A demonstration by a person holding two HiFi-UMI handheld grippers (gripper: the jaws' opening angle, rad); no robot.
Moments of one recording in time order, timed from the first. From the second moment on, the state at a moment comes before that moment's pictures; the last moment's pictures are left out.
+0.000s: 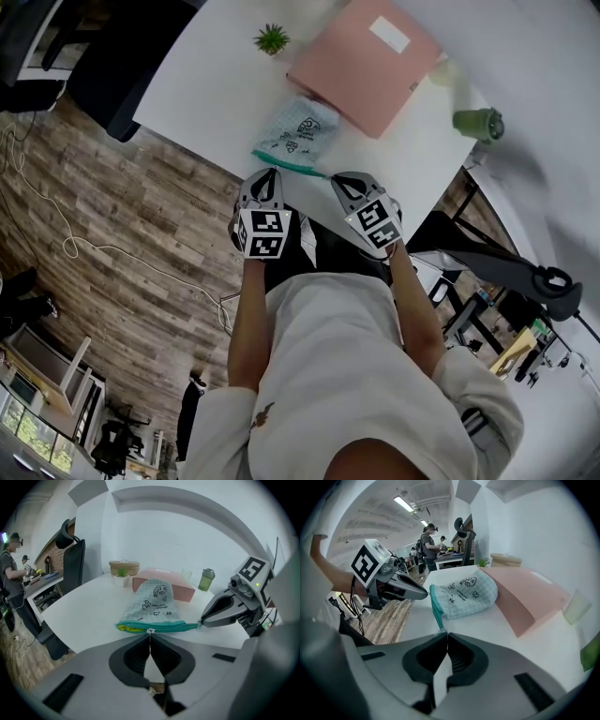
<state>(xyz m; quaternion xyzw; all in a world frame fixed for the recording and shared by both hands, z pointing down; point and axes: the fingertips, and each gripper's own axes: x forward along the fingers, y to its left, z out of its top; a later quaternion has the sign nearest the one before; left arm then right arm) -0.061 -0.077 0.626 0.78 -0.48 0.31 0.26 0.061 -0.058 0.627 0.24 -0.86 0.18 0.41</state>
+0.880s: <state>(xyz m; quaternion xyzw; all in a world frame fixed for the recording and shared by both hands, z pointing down) -0.103 -0.100 0.628 0.78 -0.49 0.31 0.25 0.061 -0.065 0.626 0.26 -0.85 0.18 0.41</state>
